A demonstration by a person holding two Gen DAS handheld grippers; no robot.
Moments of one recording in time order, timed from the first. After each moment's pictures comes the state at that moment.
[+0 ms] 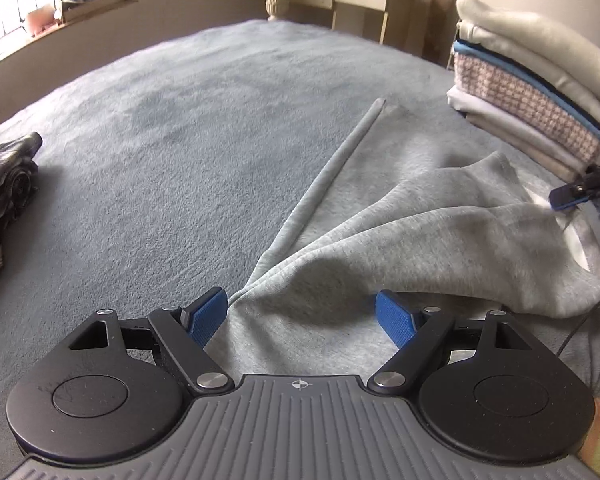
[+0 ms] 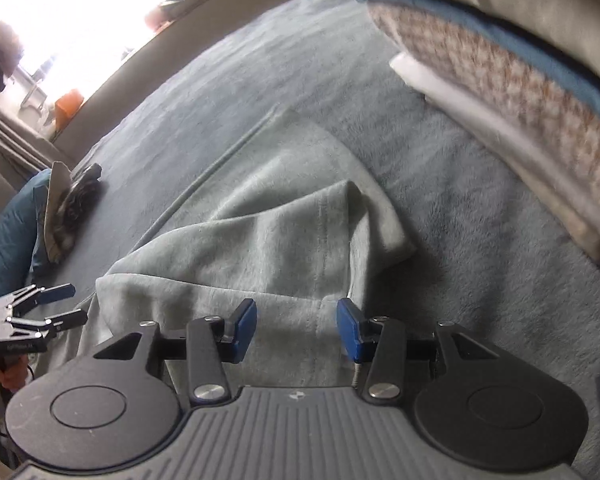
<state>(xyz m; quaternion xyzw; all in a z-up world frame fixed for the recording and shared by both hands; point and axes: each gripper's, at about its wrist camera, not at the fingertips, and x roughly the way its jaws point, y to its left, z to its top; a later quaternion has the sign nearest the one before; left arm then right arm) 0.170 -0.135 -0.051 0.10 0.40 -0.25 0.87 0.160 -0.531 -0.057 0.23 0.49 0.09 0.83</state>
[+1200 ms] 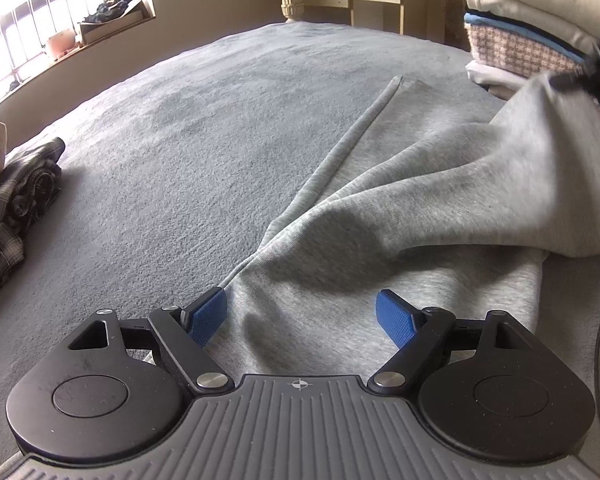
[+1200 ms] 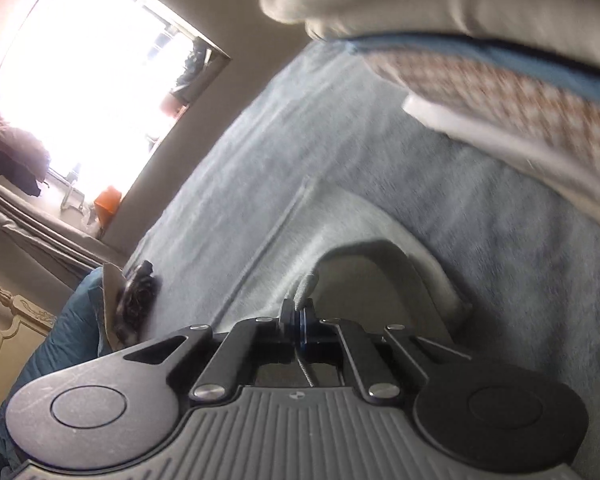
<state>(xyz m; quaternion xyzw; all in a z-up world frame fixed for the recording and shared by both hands) 0.155 -0.147 -0.078 0.15 0.38 -0.21 0.89 0.191 -0.543 -0.029 0.34 0.37 0.13 0.86</state>
